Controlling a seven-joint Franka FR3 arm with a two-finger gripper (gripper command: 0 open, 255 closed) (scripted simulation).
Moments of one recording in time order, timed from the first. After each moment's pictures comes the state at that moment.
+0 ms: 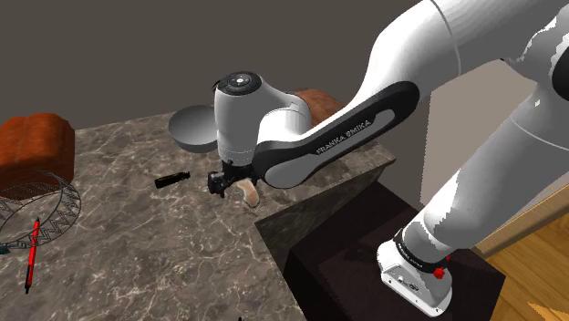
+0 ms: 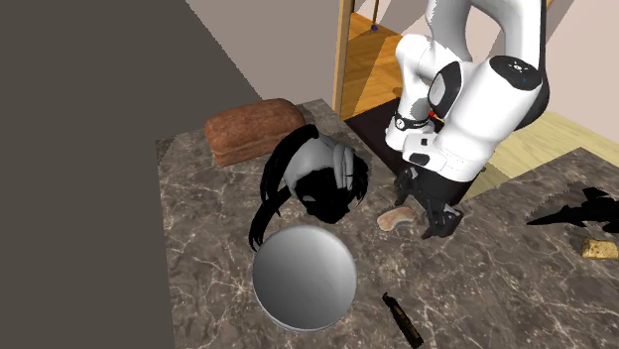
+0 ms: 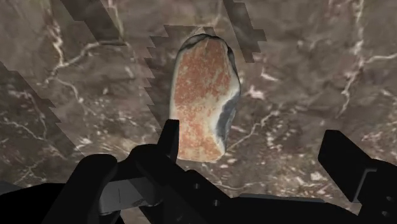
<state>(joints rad) -0.05 0.01 0.76 -2.32 -0.19 2.40 1.02</state>
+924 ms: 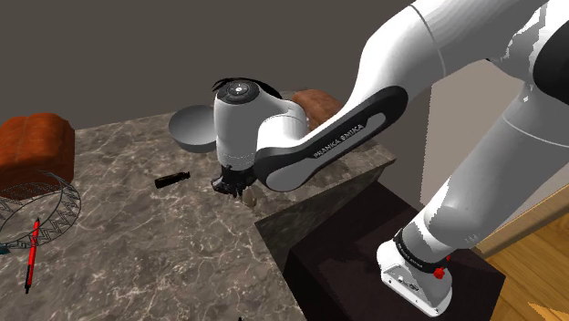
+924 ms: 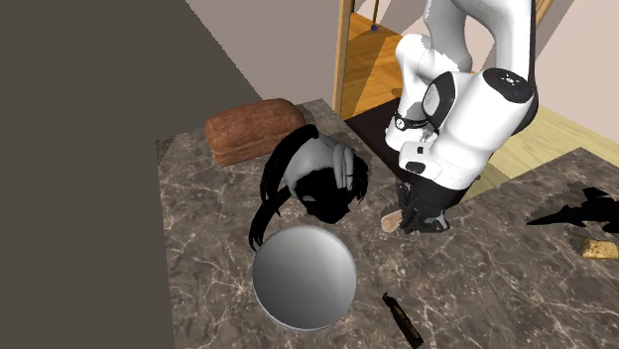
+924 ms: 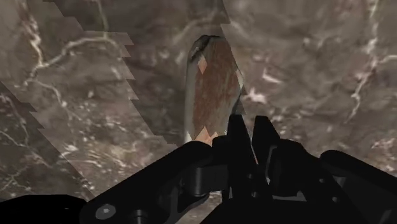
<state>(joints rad) -0.05 0.06 0.75 -2.32 -0.26 2.44 1.07</state>
